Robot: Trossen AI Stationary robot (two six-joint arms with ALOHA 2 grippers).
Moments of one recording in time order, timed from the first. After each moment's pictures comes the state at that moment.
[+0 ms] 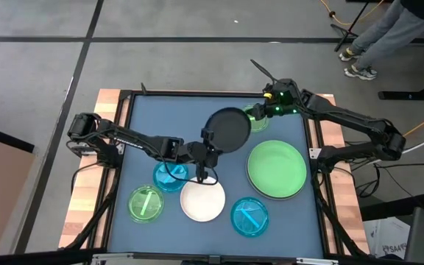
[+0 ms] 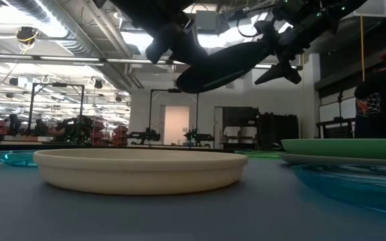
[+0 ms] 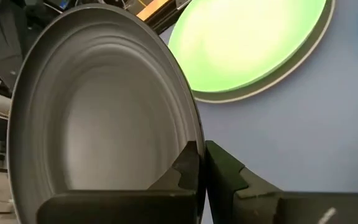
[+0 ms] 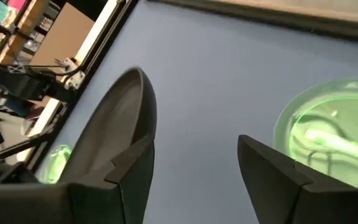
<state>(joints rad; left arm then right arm) -0.12 1.65 1.10 -0.06 -0.44 0.50 -0.56 1.21 0.95 -0.39 -0.25 0.63</state>
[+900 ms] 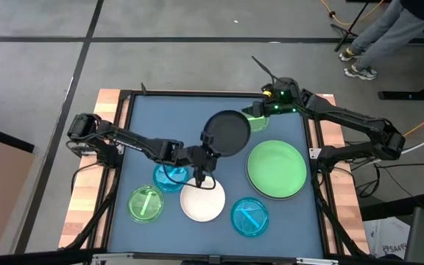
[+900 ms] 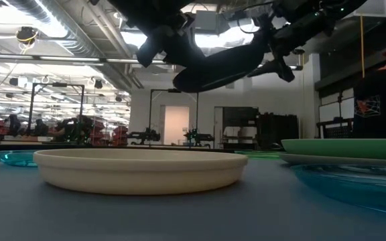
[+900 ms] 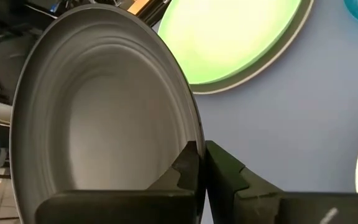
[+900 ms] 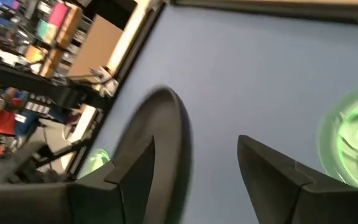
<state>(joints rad) -0.15 1.65 1.10 -0.10 -0.46 0.53 -0.56 1.22 0.95 -0.30 -0.34 0.74</state>
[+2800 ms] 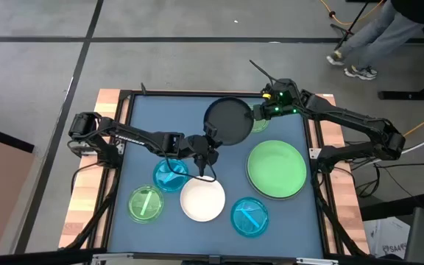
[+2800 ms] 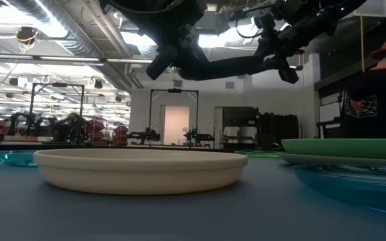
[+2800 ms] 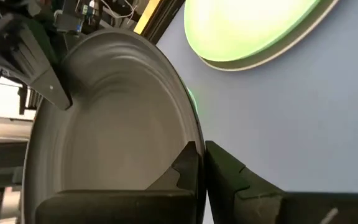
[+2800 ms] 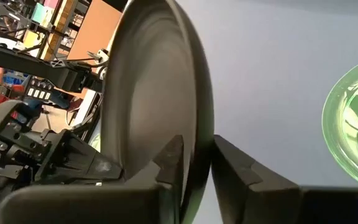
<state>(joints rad) -0.07 1.65 1.10 -0.03 -0.49 0.86 -0.56 1.22 0.95 -0.36 -0.38 0.73</state>
